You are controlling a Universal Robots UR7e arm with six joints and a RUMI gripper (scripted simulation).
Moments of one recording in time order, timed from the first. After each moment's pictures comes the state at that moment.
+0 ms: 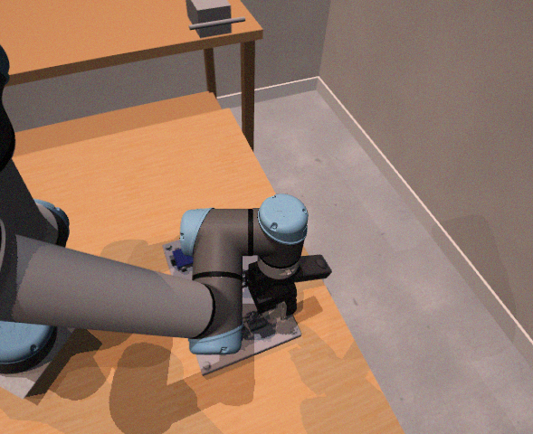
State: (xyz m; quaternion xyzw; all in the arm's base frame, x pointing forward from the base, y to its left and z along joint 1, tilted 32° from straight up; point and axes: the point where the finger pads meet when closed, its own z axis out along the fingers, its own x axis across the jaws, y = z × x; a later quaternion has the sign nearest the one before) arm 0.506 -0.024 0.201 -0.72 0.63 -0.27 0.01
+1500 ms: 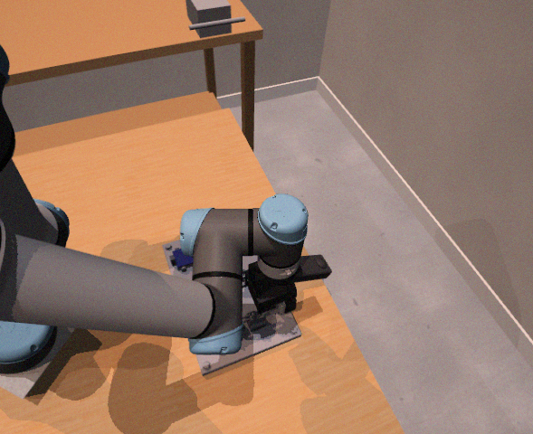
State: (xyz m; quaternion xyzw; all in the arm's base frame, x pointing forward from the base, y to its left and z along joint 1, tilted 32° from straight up) arm 0.506 -0.024 0.201 -0.72 0.63 -0.27 0.01
